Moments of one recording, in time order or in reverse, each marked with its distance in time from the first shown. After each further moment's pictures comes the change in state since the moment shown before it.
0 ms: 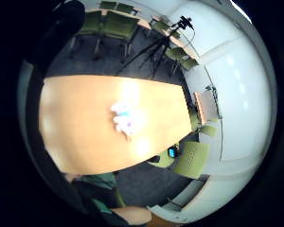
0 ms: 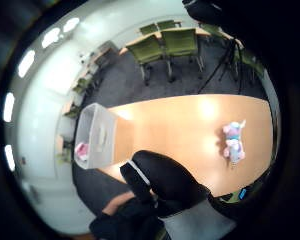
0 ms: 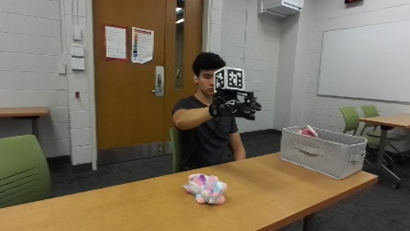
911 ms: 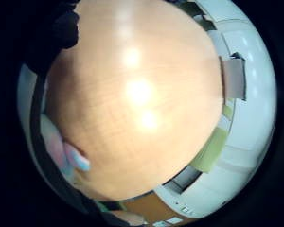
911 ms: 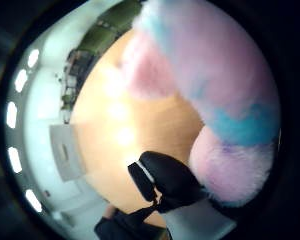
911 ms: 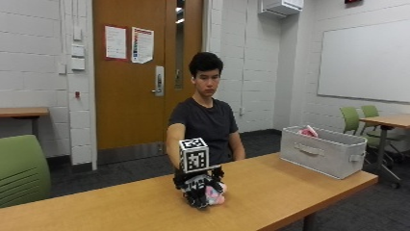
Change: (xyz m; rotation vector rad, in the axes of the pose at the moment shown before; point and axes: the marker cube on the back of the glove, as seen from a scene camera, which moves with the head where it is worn) arm 0.133 0.034 0.264 -0.326 -0.159 0.190
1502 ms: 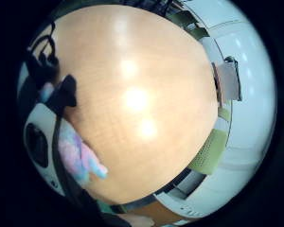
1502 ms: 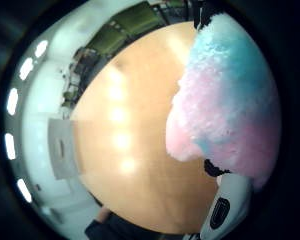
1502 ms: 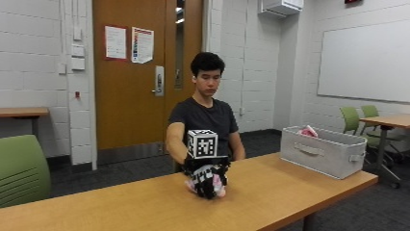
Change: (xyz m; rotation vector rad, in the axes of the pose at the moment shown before) arm -0.030 0.014 -0.020 0.114 0.090 -0.028
